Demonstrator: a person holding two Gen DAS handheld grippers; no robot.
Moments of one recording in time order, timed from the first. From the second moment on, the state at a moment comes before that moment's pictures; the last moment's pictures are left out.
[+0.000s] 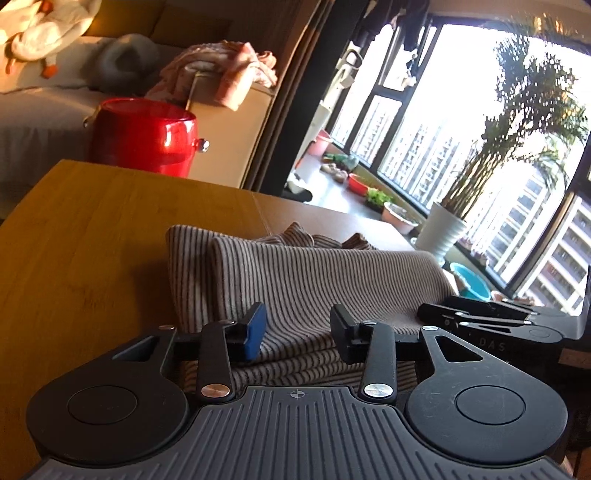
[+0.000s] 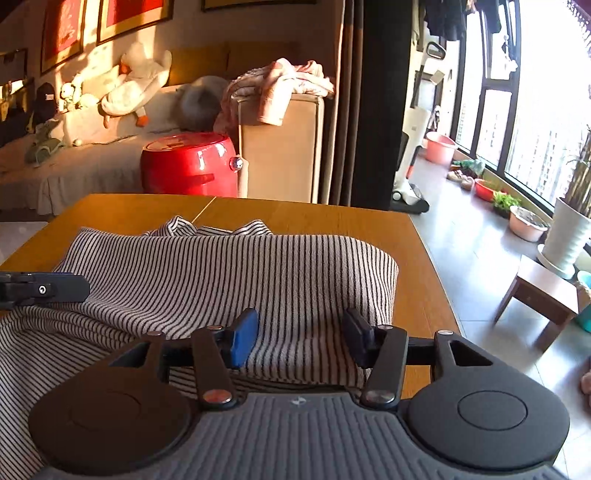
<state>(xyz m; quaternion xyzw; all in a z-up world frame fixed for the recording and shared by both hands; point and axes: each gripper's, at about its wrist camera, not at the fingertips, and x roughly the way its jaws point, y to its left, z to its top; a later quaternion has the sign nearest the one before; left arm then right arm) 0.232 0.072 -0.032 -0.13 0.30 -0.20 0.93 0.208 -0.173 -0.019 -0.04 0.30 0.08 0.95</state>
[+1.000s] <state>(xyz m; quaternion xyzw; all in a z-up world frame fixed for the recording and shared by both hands) 0.233 0.071 -0.034 -0.14 0.29 -0.22 0.92 0.343 -0.136 -0.023 0.00 0.36 0.14 0.92</state>
